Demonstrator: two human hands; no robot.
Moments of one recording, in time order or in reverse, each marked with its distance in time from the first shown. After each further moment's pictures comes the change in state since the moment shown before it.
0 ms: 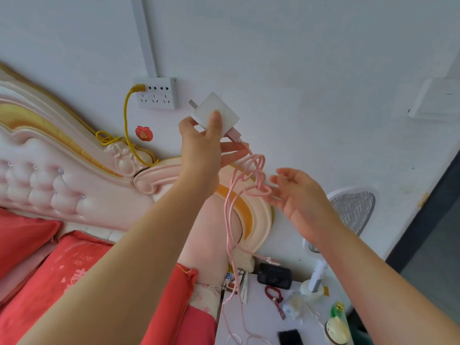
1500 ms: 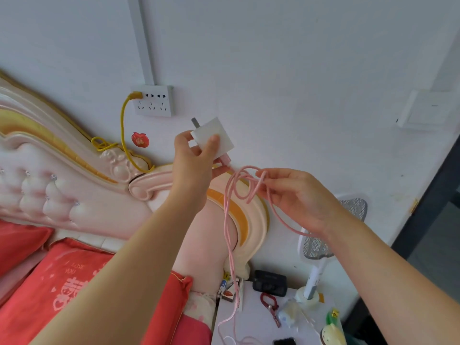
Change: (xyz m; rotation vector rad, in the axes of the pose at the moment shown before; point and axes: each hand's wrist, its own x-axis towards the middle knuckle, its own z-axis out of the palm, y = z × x) left_hand 0.001 -0.012 -0.018 0.125 0.008 0.018; right_hand -0.005 -0.036 0.013 -0.054 -0.273 0.087
